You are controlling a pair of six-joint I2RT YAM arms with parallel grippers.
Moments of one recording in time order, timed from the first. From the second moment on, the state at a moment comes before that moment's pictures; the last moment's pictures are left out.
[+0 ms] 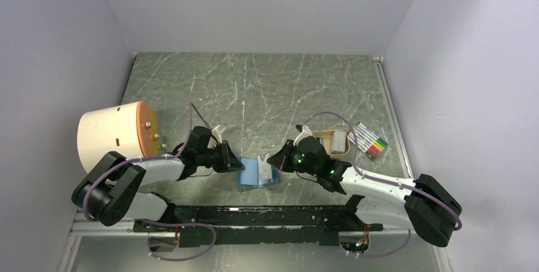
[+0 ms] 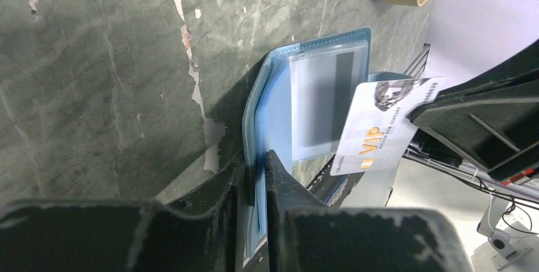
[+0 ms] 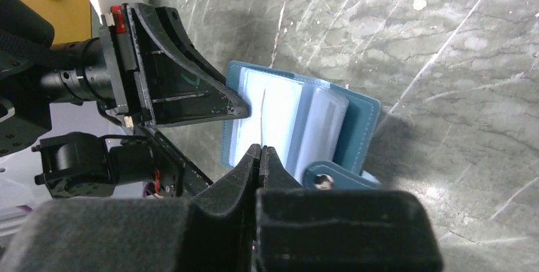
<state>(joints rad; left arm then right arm) -0.53 1.36 0.31 0.32 0.54 -0.86 0.89 1.08 0.37 0.22 -0.01 0.93</state>
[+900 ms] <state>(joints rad) -0.53 1.34 0.29 0.32 0.52 -0.83 0.89 1.27 0.24 0.57 0.00 1.06</state>
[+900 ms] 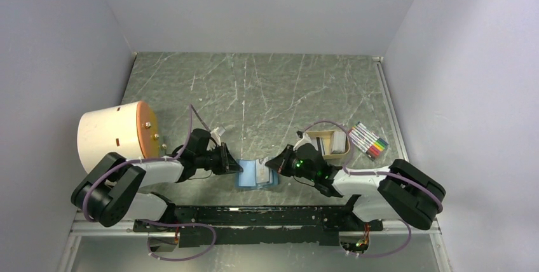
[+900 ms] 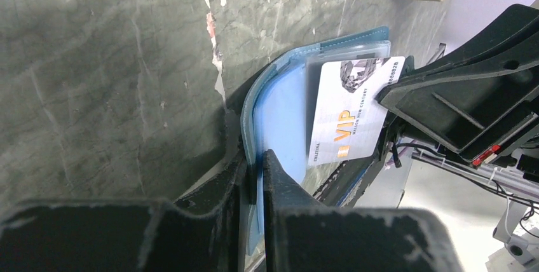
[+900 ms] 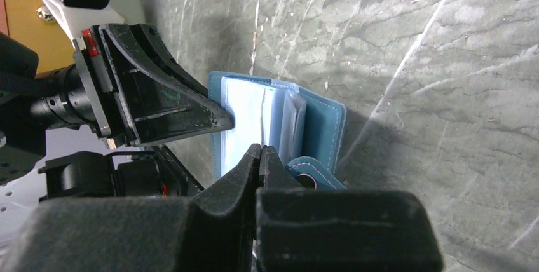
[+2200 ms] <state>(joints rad) -0.53 1.35 0.23 0.38 0.52 -0.88 0.98 1.37 0.17 0.77 0.13 1.23</state>
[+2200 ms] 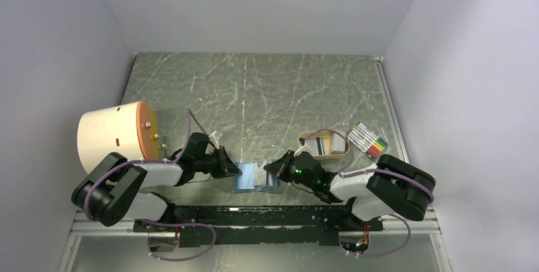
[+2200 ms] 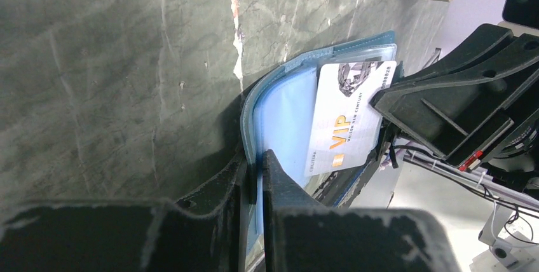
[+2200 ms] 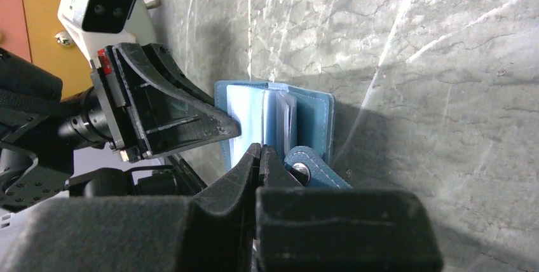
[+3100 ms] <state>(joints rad) -0.53 1.31 0.23 0.36 0.52 -0.89 1.01 1.41 0.34 0.47 0.11 1.16</state>
